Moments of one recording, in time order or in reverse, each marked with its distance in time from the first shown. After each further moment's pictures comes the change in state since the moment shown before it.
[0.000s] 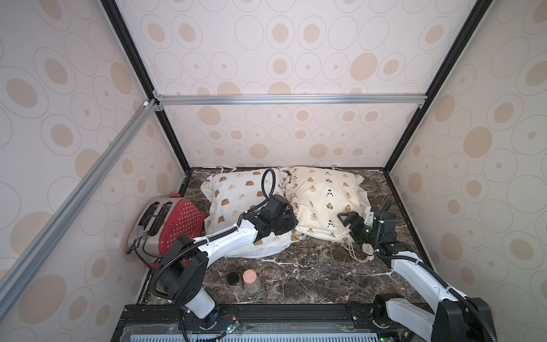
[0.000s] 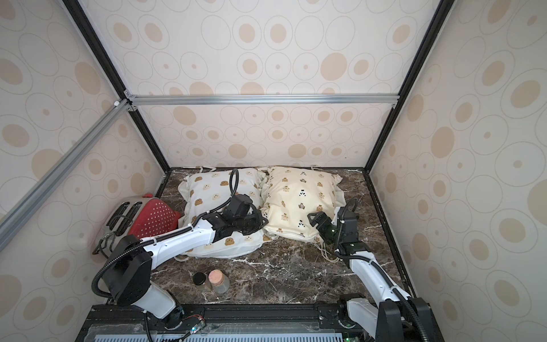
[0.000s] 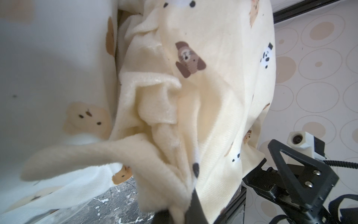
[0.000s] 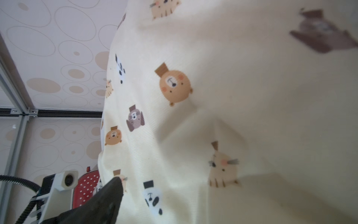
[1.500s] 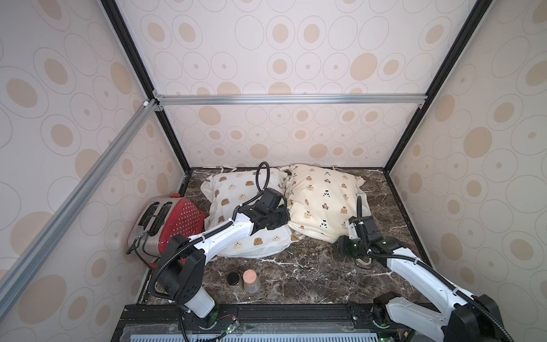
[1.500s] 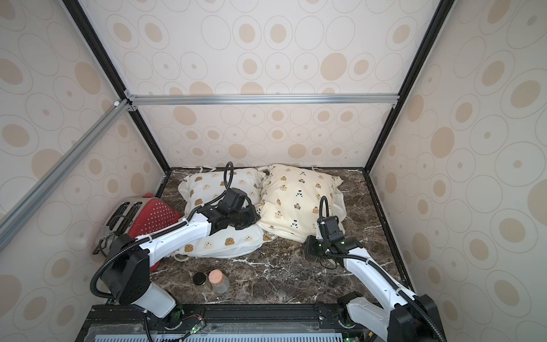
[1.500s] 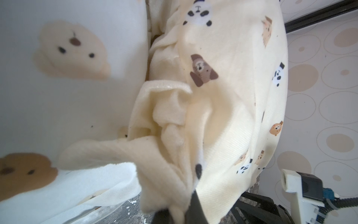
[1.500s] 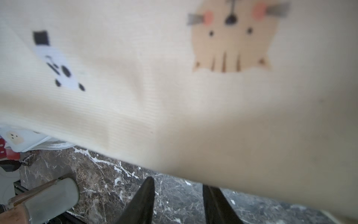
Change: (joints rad) left arm 0.080 0.002 0.069 -0.138 -0.027 0.097; right arm 0.256 -0.014 0.110 -0.525 0.132 -0.383
